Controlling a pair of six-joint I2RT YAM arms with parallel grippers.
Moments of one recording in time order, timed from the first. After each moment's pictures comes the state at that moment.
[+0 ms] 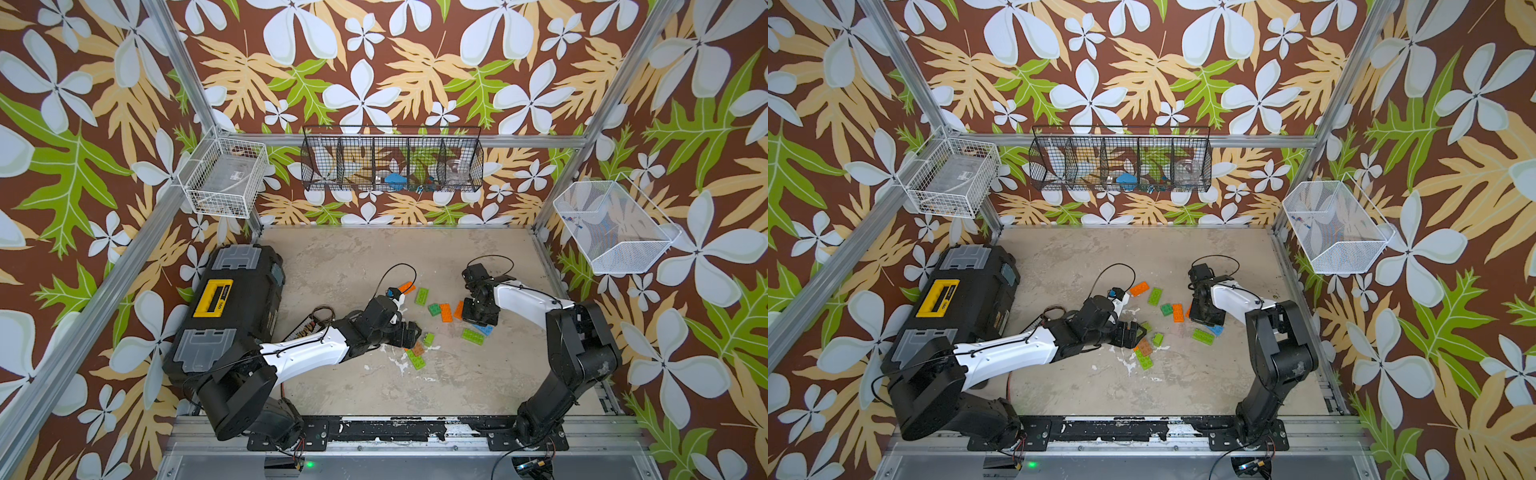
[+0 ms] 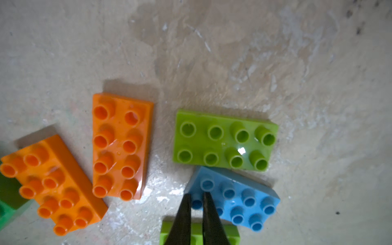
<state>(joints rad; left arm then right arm) -0.84 1.44 0.77 -0.05 0.10 -0.59 0.30 1.76 1.05 -0.75 0.15 0.57</state>
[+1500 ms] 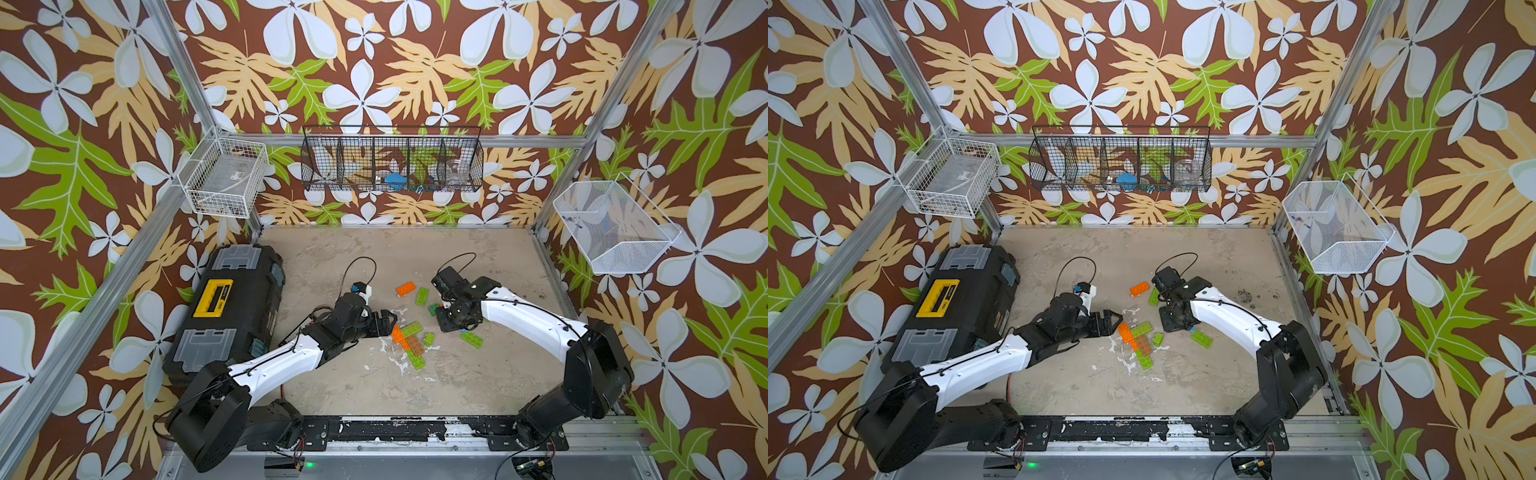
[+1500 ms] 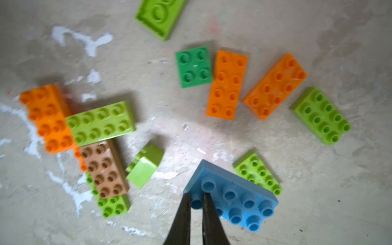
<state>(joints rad) -0.61 1.24 0.59 0.00 0.14 -0.73 0.66 1.58 1.17 -0.93 0.10 0.37</state>
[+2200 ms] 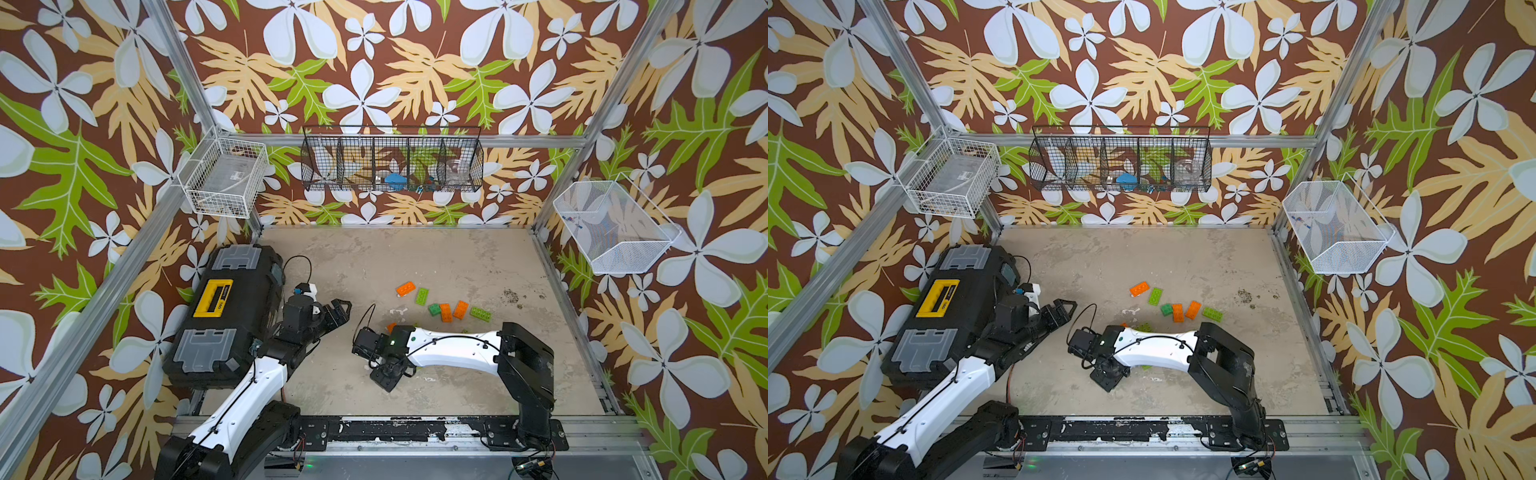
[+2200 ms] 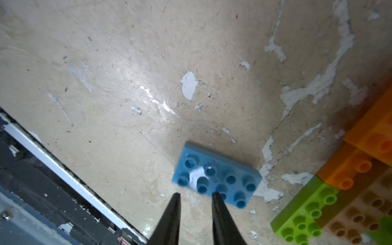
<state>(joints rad) -0.24 0.94 0.48 -0.14 0.21 -0.79 1.20 1.93 1.38 -0.88 0.02 0.25</state>
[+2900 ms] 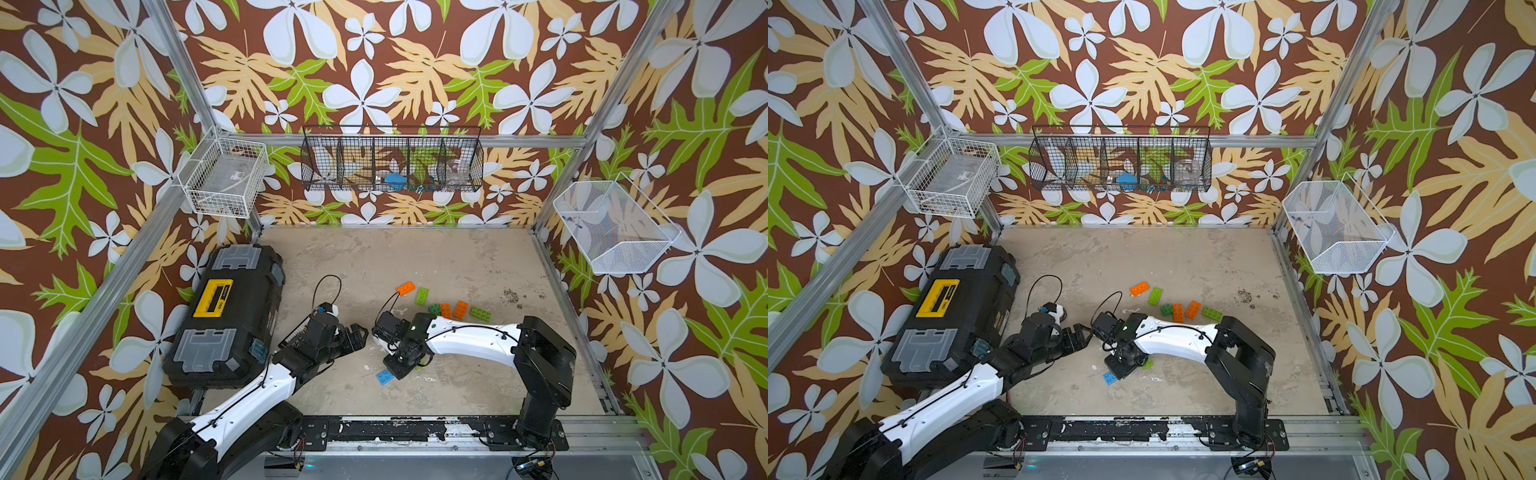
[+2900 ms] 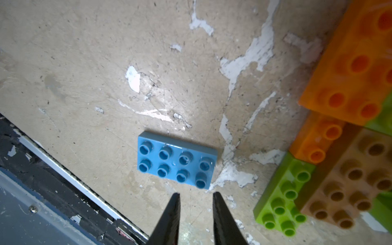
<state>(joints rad) -0.52 0.93 0.38 -0.18 0.10 -0.86 1.06 1.84 1.24 -0.81 -0.11 0.33</state>
